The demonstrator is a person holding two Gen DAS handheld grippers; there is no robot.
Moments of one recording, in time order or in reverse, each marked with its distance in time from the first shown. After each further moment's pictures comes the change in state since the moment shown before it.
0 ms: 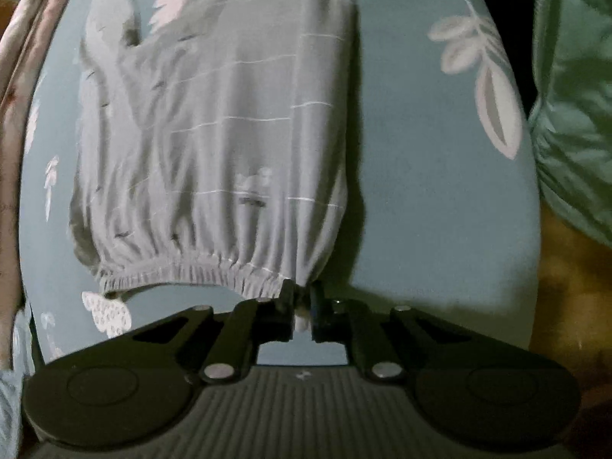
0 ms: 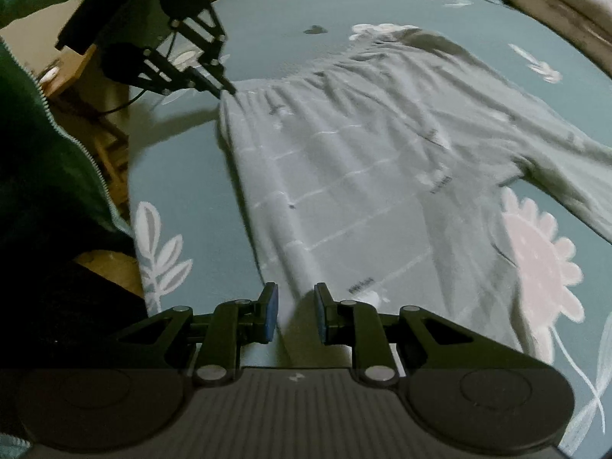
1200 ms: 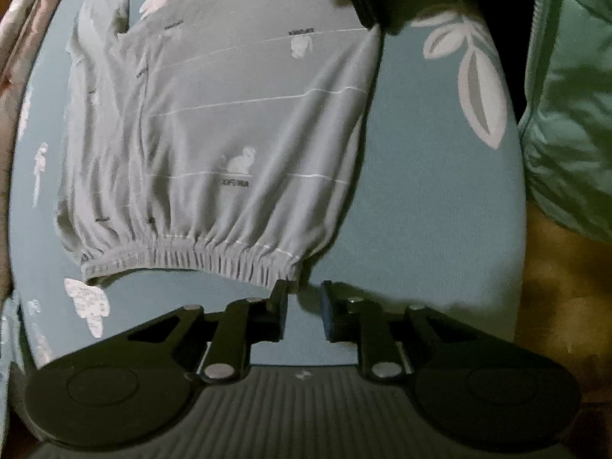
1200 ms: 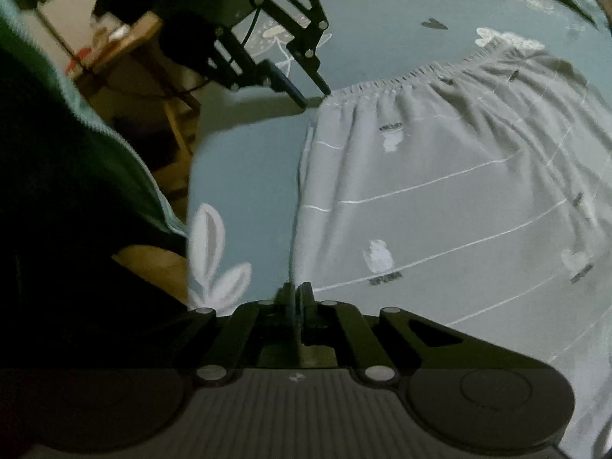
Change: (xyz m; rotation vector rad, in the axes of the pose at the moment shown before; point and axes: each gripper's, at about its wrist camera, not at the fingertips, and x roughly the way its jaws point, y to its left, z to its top) left arm -0.015 -0.004 0.008 -0.070 0.023 -0.006; right arm 0.051 0.033 0.035 -0.138 0.047 0.231
